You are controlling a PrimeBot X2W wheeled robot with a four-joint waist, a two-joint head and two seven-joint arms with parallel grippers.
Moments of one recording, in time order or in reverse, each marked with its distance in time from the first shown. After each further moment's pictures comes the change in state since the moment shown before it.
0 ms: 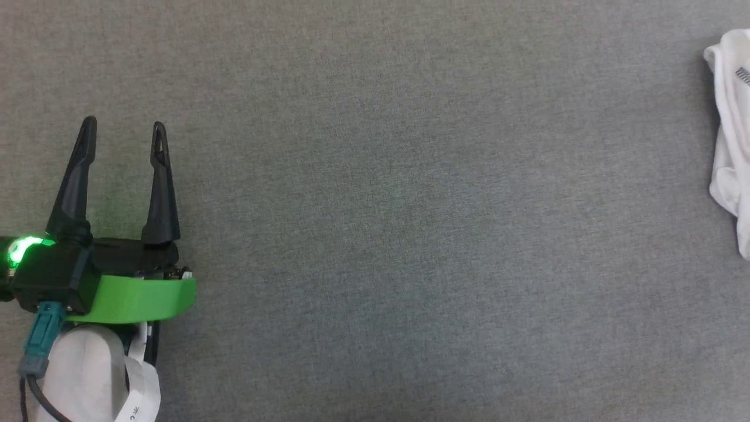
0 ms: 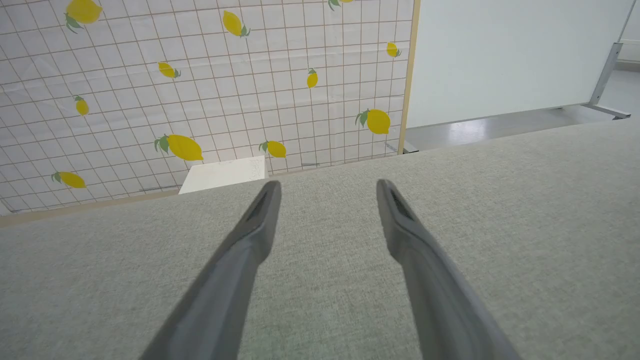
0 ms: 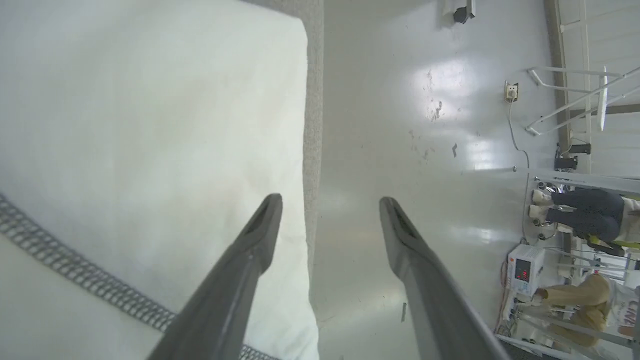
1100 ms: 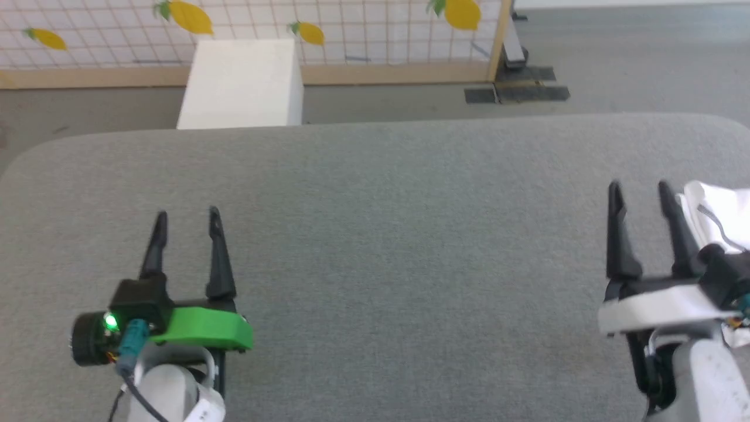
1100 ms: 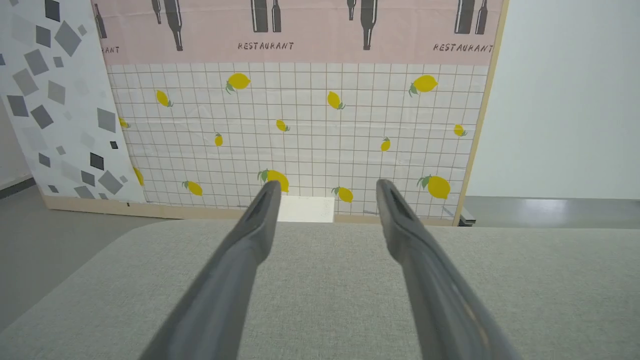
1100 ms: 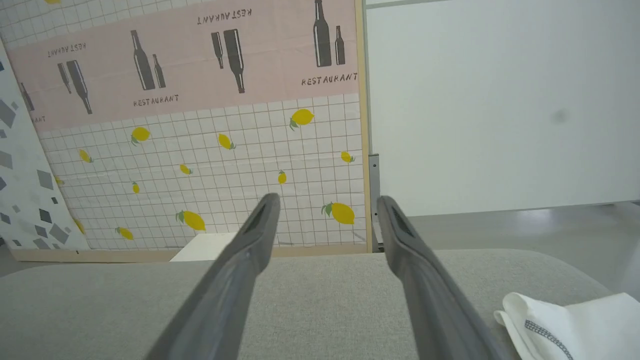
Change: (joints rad) left arm 0.068 -0.122 -0.051 0.286 -0.045 0.118 -0.034; right arm 0.625 0.779 -0.320 -0.580 -0.050 -0.001 -0.651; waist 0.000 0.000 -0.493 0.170
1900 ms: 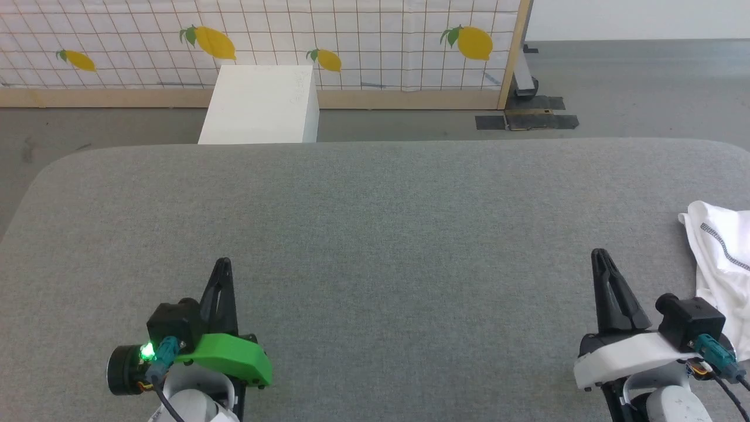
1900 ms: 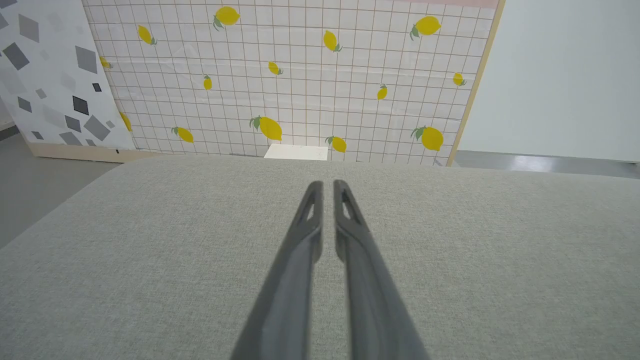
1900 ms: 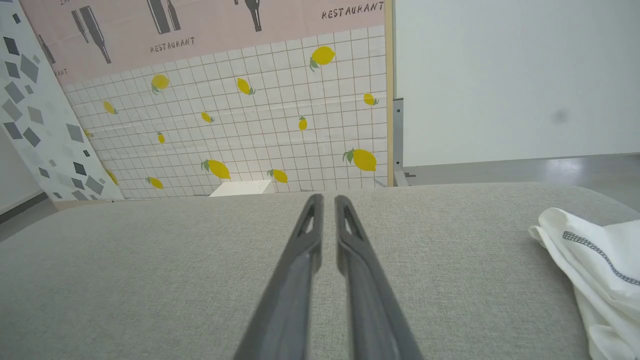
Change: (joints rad) left arm 0.023 -0.003 -0.049 0.194 -0.044 -0.022 0.001; right arm 0.107 0.001 0.058 0.113 0.018 0.000 -0.007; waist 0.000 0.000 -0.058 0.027
